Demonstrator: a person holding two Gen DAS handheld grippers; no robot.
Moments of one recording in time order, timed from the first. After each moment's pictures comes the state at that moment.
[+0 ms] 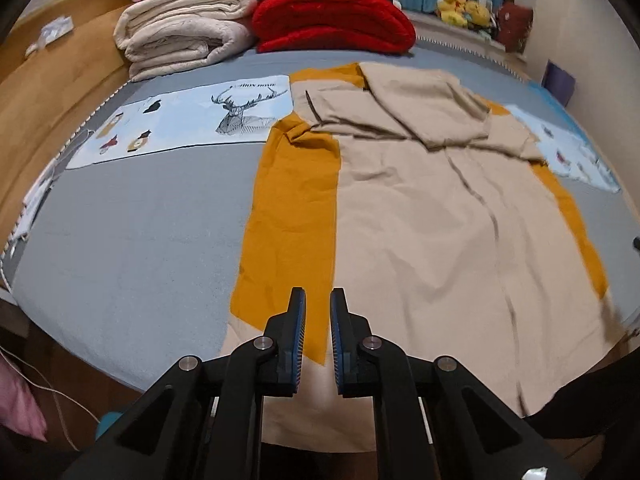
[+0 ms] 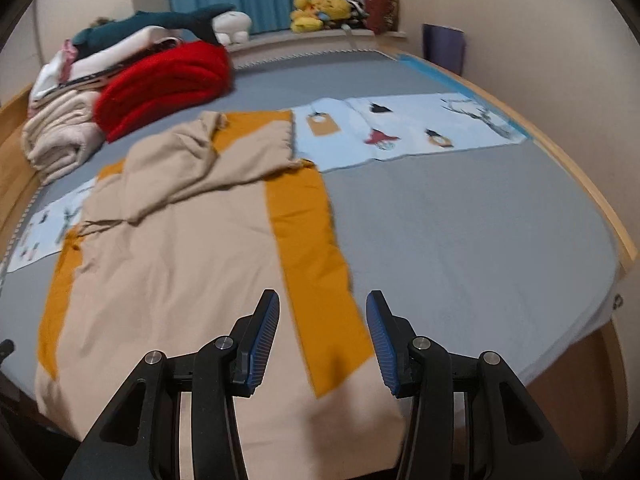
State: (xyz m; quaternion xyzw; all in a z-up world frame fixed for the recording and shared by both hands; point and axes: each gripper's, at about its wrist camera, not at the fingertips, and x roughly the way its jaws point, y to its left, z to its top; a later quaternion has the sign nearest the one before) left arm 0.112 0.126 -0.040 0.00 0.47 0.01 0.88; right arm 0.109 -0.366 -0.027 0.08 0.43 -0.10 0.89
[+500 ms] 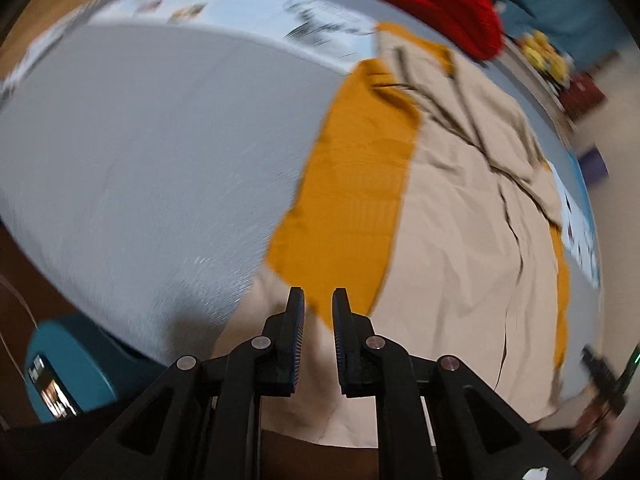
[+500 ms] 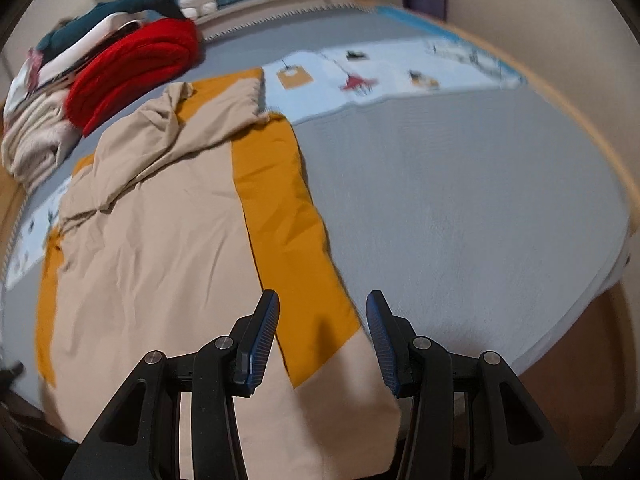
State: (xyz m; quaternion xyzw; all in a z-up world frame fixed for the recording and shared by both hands) left arm 0.130 0.225 -0.090 -0.22 0.56 0.04 0.80; right arm 0.120 -0.399 -0.072 0.15 0.50 -0.11 0.85
